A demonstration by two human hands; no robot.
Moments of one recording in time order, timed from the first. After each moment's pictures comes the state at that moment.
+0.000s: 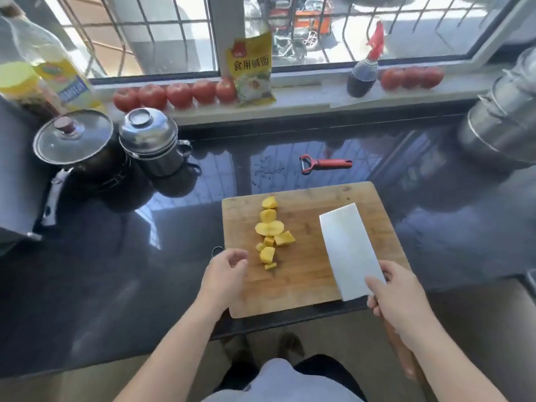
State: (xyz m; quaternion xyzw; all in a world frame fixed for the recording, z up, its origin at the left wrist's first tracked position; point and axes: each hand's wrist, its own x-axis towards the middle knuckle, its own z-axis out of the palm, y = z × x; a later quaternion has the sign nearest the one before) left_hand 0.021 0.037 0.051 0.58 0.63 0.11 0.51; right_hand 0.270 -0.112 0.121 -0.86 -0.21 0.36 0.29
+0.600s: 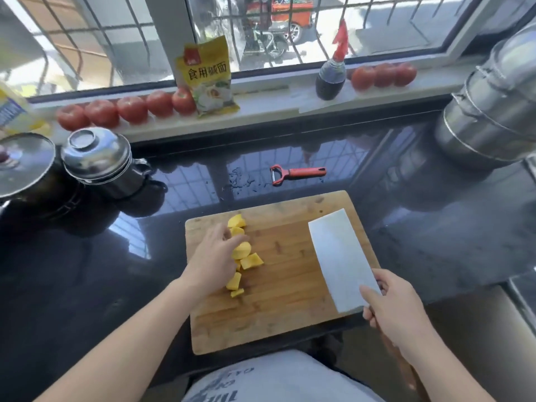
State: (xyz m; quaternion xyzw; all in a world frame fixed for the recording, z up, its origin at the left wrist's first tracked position) left_hand 0.099 0.113 0.023 0.87 0.43 -0.02 0.25; right_hand 0.343 -0.104 0.113 -0.86 -0.20 0.38 0.29
